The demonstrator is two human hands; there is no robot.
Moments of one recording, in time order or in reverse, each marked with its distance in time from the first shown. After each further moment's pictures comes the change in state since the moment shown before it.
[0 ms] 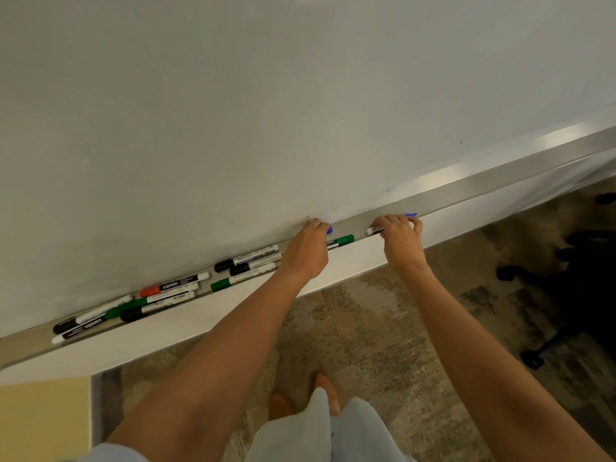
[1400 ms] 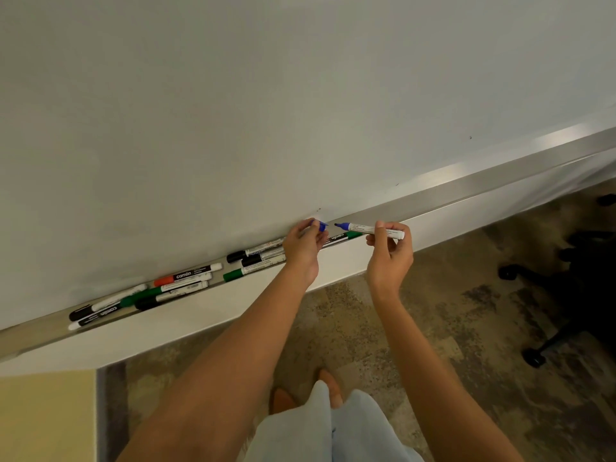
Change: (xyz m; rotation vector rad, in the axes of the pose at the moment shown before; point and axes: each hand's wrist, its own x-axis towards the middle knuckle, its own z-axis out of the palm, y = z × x) left_hand -0.020 0.002 -0.004 -1.615 0.361 -0.748; right_hand -0.063 -0.107 -0.029 1.316 0.508 0.593
